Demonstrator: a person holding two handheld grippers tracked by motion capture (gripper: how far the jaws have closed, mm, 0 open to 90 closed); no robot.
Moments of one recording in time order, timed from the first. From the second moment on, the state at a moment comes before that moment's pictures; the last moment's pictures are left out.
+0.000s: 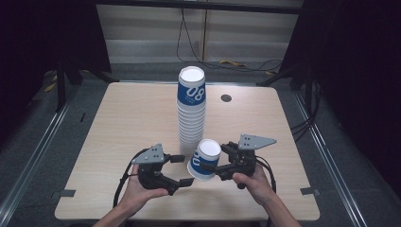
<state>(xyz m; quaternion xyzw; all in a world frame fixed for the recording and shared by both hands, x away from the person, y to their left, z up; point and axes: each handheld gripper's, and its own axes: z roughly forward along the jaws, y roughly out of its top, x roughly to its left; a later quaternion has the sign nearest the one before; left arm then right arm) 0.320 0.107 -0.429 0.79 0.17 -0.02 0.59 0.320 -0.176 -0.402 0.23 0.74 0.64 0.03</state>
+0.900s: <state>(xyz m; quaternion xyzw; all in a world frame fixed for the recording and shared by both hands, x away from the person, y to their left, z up) 0.315 0.094 -0.436 0.80 0.16 -0.01 0.58 0.315 -0.150 -0.419 0.22 0.74 0.64 0.00</state>
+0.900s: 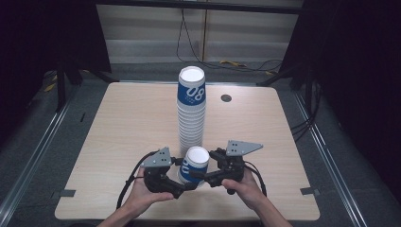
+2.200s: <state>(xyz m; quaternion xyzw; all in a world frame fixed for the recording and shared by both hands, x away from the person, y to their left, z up) 0.314 0.089 -0.441 0.81 0.14 0.00 0.57 0.314 -0.149 -0.416 0.21 0.74 0.64 0.00</state>
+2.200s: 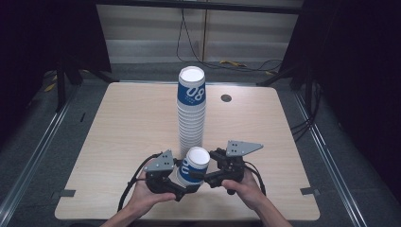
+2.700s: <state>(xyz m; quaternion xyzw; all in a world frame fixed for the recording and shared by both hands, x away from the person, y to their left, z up) 0.315 0.093 -0.439 0.82 0.13 -0.01 0.56 0.313 -0.149 -0.414 0.22 0.75 0.63 0.00</state>
